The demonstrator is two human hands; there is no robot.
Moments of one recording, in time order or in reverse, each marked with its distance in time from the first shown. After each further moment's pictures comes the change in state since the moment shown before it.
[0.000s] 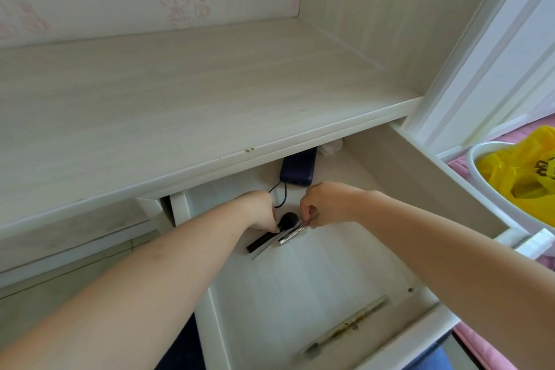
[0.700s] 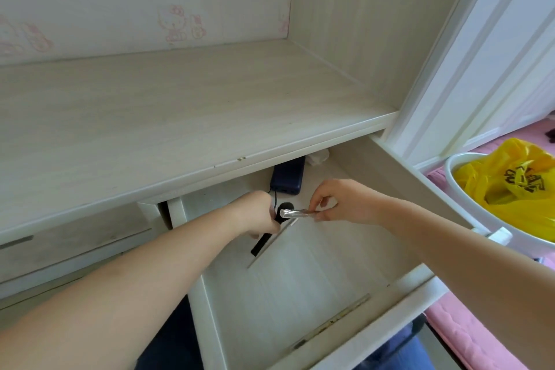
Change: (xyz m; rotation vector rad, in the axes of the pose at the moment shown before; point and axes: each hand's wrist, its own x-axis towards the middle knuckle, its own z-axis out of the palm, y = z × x) left_hand -0.045 0.022 -0.014 -0.274 0.134 0.083; right_hand -0.069 0.011 -0.019 0.400 0.262 0.101
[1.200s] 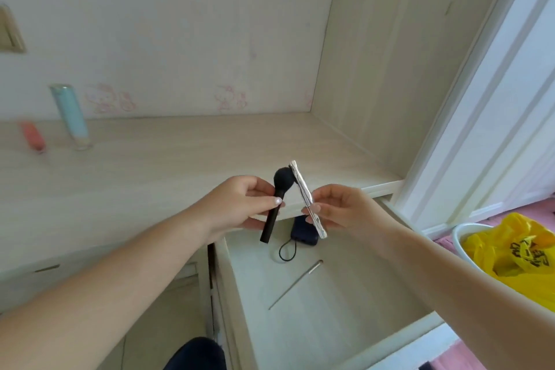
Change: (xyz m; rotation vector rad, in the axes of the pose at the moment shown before) left_hand -0.126 -0.006 -0.095 -0.896 0.259 0.264; right_hand -0.035 -0.111 -0.047 0.912 0.213 -0.079
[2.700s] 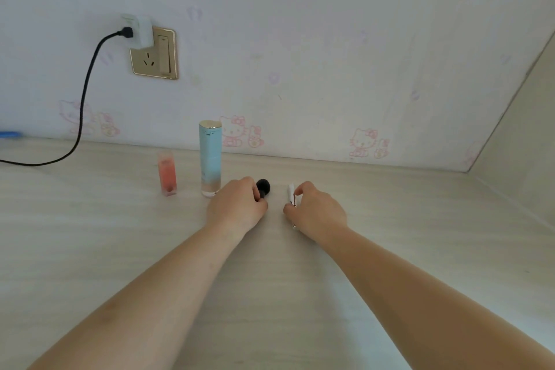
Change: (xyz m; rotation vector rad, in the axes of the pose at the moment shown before) left_hand 0.104 -0.065 -0.293 0.865 0.824 -0.139; right_hand 0.306 -0.047 0.254 -0.946 0.099 -0.058
